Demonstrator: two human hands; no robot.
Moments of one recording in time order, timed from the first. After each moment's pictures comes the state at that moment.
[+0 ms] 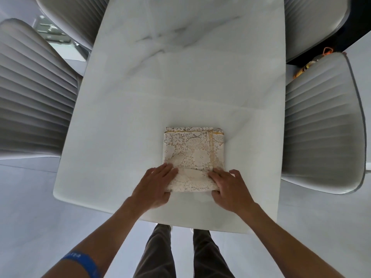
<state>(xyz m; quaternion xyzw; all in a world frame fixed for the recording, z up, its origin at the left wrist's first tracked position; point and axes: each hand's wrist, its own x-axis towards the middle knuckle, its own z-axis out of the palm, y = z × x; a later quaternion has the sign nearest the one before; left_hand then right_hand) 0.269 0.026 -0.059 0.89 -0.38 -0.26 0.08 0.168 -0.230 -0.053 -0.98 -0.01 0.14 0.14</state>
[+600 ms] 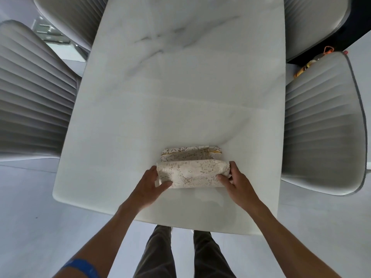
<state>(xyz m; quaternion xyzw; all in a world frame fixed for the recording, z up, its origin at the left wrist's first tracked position) 0.267 0.039 -0.068 0.85 -0.08 -0.36 0.38 0.169 -0.255 -0.051 -0.82 0.21 0.15 0.51</state>
